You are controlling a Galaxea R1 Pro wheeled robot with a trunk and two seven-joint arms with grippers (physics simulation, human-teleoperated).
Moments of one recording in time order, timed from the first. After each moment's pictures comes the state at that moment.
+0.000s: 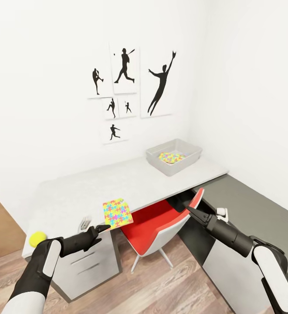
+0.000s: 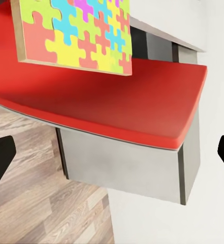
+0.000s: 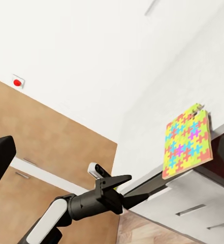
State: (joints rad) left arm -0.51 0.00 0.40 -0.98 0.34 1.00 -0.59; right arm -0.25 -0.19 -0.13 -1.58 -1.00 0.83 0.55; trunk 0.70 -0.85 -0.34
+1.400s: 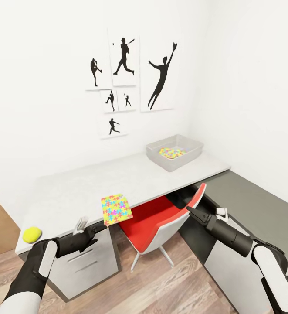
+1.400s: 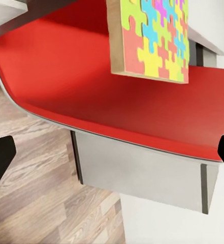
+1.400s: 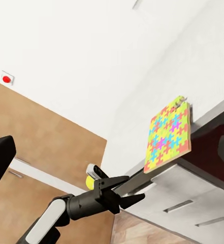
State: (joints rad) left arm -0.51 0.03 0.40 -0.96 0.34 0.99 -0.59; right arm -0.25 -0.19 -0.13 -1.58 -1.00 0.83 0.54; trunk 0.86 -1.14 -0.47
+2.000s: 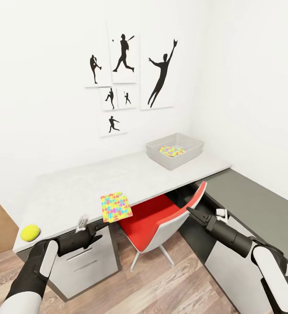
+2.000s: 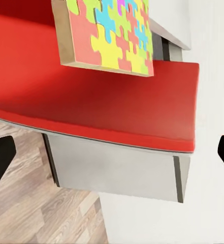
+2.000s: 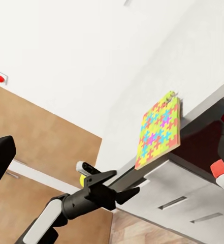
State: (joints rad) left arm -0.51 0.03 0.39 -0.97 0.34 0.99 -0.73; right arm -0.25 -0.19 -0.13 -1.56 -1.00 0.83 0.54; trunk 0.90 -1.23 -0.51
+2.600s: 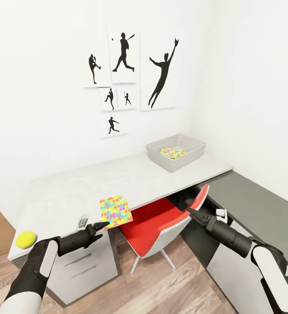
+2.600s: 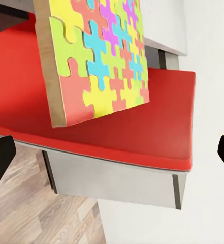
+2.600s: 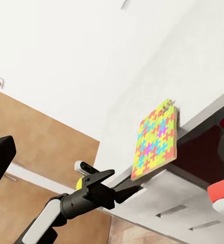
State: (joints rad) left arm -0.51 0.03 0.39 -0.97 0.33 0.99 -0.75; right arm -0.25 -0.19 -0.13 -1.56 -1.00 0.83 0.53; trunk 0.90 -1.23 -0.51
